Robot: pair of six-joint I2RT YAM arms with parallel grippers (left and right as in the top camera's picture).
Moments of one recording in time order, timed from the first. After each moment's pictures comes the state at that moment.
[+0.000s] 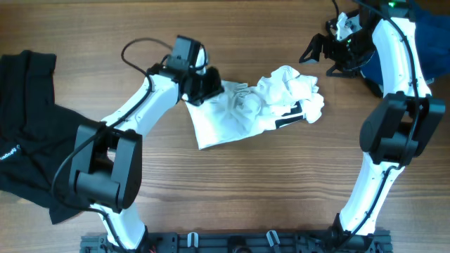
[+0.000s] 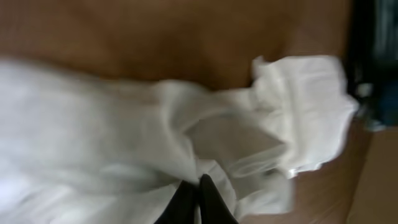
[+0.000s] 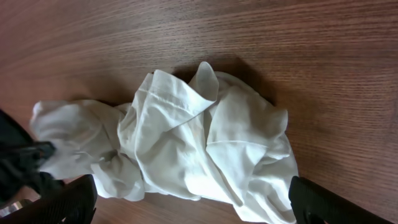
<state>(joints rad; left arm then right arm) -0.34 1.93 1.35 -0.46 0.47 -0.65 -0.11 2.26 2.10 -1.38 -0.49 0.02</state>
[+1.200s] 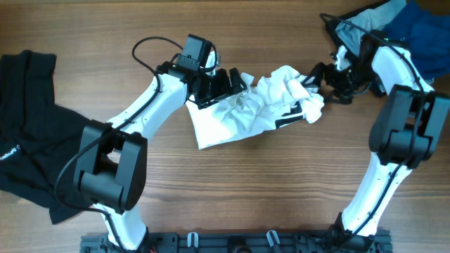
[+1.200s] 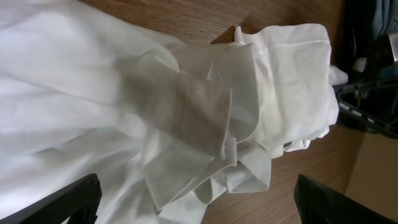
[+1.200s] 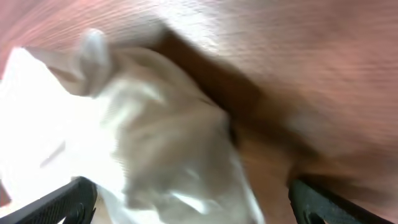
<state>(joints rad) -0.39 1.93 1.38 -0.55 0.49 -0.65 -0.19 2.25 1.69 -1.06 -0.62 -0.06</state>
